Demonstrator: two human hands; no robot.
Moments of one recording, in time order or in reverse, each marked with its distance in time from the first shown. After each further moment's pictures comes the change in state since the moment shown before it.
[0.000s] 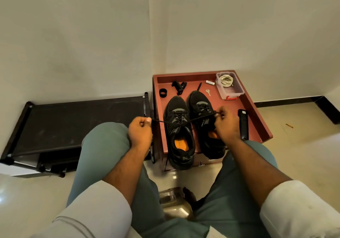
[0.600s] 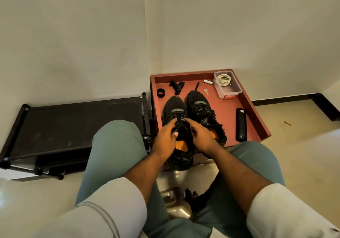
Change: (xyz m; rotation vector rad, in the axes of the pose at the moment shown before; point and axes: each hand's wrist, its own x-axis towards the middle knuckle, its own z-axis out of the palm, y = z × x) left_hand -0.033 -0.013 0.041 0.349 -0.532 0.384; right_hand -0.041 -0.012 0.035 0.126 -0.543 -0.210
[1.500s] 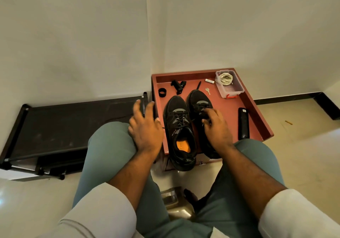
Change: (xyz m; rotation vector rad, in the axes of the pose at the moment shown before) left_hand -0.001 0.020 -0.048 0.430 0.523 -0.088; right_hand 0.006 0.007 -0.023 -0.337 0.411 0.001
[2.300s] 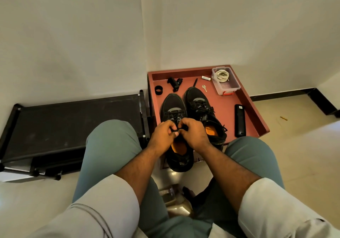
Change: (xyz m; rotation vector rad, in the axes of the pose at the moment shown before) left_hand -0.008 -0.011 0.050 -0.405 -0.642 0.038; right_hand -0.008 -0.030 0.042 0.121 -0.278 -0.002
